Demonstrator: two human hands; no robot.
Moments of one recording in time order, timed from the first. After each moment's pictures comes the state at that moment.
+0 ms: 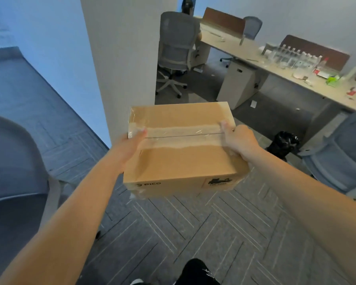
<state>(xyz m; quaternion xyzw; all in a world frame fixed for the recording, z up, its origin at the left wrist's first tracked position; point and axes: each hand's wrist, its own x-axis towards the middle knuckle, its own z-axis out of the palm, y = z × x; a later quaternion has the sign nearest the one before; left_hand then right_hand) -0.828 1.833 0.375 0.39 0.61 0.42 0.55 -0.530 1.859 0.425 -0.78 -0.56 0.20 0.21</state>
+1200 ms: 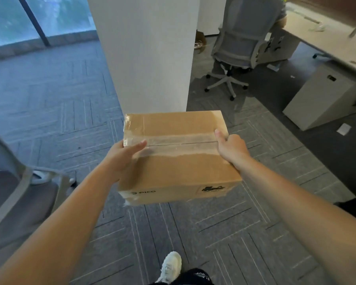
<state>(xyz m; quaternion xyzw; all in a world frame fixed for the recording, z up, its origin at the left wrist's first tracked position) -0.656 2.094 0.312 0.22 0.69 0.49 0.48 -0.396 2.254 0.306 -0.65 -0.68 0.30 0.13</state>
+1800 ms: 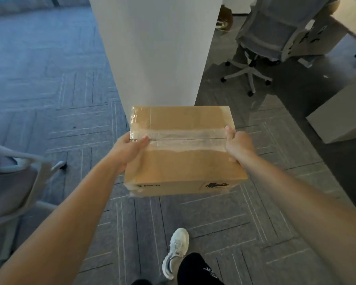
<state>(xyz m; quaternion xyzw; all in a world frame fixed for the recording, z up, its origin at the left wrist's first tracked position) -0.673 2.242 0.222 0.15 0.72 0.49 0.47 -0.428 2.430 0.226 -0.64 -0.71 0.28 0.08</state>
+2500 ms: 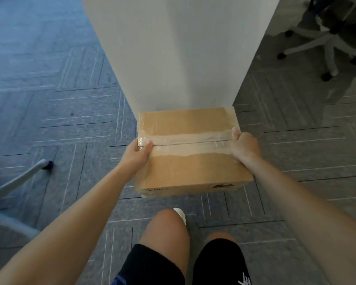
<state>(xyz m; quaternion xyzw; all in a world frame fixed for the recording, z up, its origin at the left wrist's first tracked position) -0.805 2.430 -0.187 0.12 0.82 0.44 0.35 -0.599 2.651 -0.194 -0.59 -0.74 0.31 0.04</state>
